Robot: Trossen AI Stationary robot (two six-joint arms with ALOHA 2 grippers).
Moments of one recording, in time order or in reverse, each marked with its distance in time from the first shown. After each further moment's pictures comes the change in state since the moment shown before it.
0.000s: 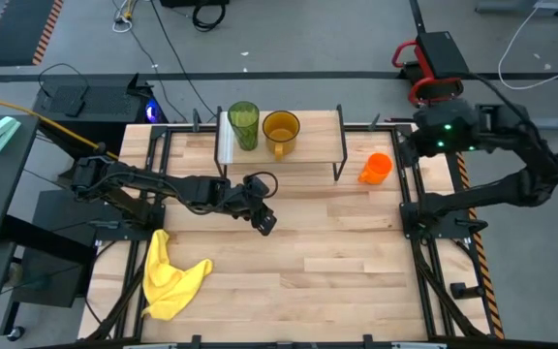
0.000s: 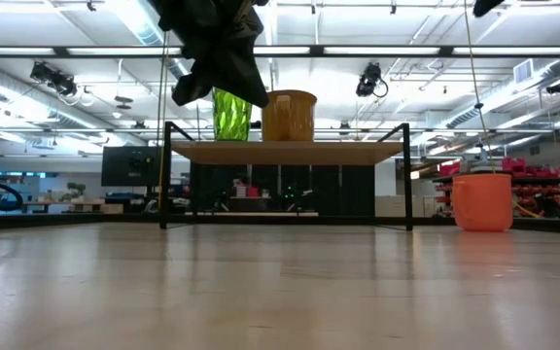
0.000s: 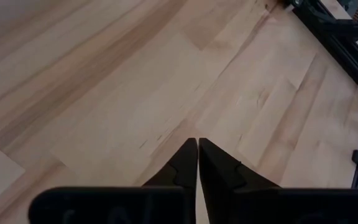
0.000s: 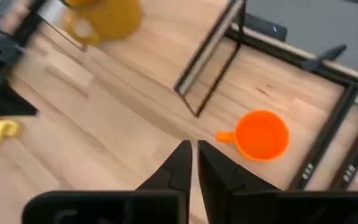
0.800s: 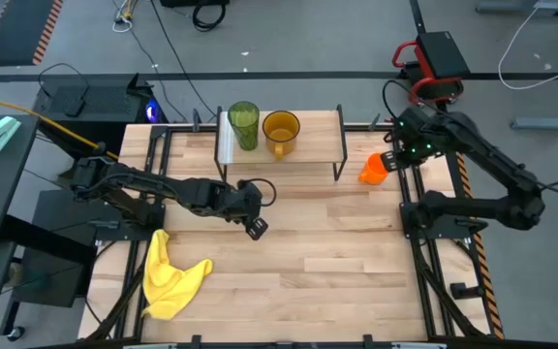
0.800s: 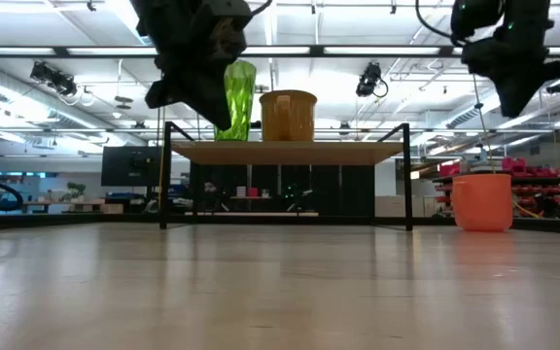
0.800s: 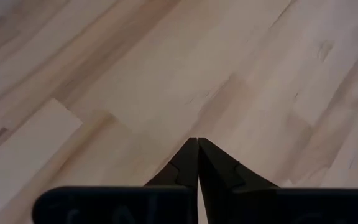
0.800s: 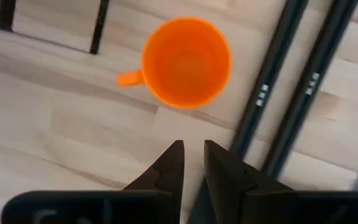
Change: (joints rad) left arm -0.025 0.000 0.000 -0.211 -0.029 0.021; right arm -0.536 -0.012 -0.522 0.108 -0.204 -0.243
